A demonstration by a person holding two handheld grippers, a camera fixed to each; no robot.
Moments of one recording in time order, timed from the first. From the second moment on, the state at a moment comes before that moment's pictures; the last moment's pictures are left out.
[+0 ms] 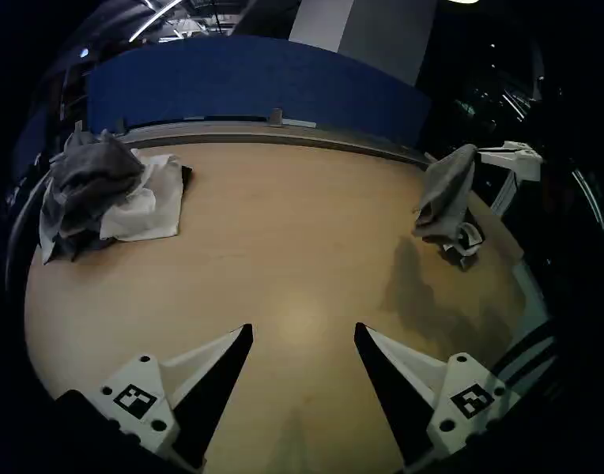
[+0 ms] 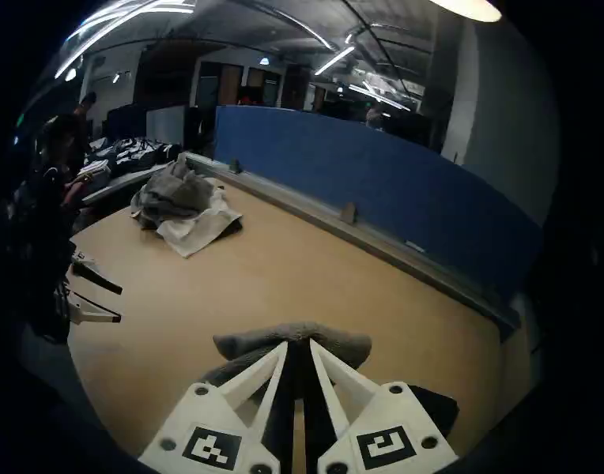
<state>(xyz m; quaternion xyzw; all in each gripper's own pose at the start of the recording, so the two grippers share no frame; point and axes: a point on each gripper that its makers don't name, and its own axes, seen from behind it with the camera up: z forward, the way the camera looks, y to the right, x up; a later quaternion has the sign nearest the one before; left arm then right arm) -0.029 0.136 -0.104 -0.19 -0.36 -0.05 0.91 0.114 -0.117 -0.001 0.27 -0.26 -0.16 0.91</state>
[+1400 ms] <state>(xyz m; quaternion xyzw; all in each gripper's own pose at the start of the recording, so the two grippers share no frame) -0.038 0.146 -0.092 -0.18 -0.38 -0.03 0.91 0.123 0.021 0.104 0.18 -0.27 -0.16 0.93</state>
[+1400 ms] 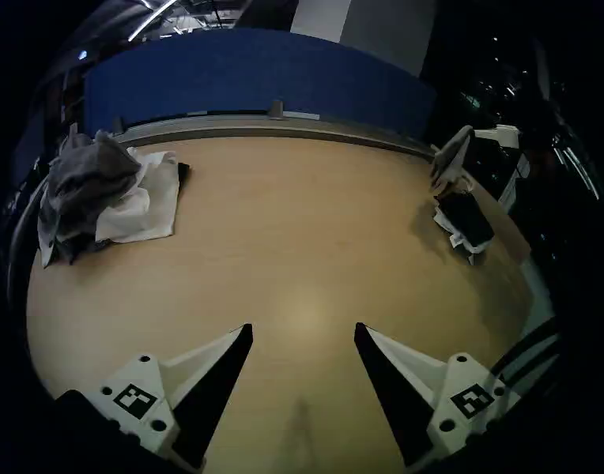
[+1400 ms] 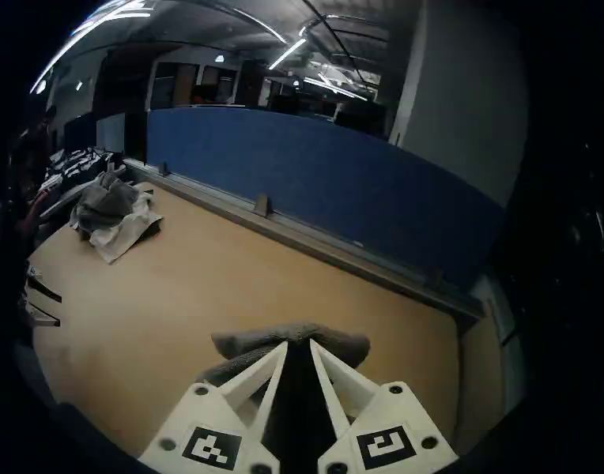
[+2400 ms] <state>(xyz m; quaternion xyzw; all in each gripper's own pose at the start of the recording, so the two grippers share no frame) -0.036 0.161 -0.099 -0.19 -0.38 -0.03 0.91 0.051 0.122 0.027 0.11 -0.33 -0.11 0.93</state>
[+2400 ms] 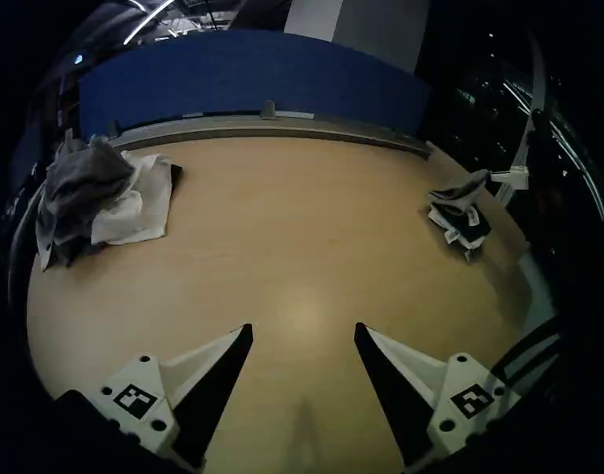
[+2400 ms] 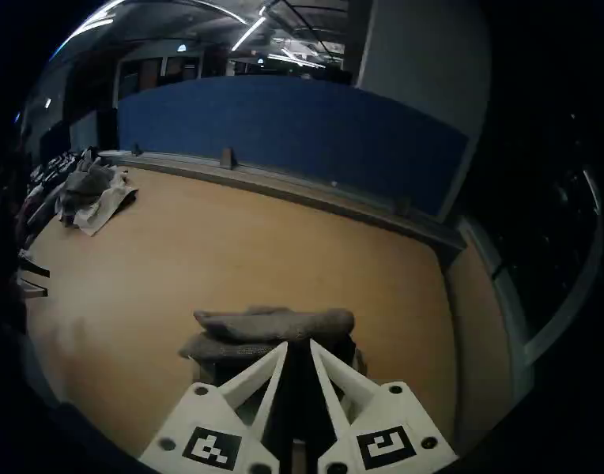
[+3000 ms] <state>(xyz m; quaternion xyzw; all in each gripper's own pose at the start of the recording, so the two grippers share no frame) -0.037 0.164 -0.102 -0.19 -0.38 -0.02 0.91 -0.023 0.177 -0.026 0.04 -0.39 -0.05 0.92</state>
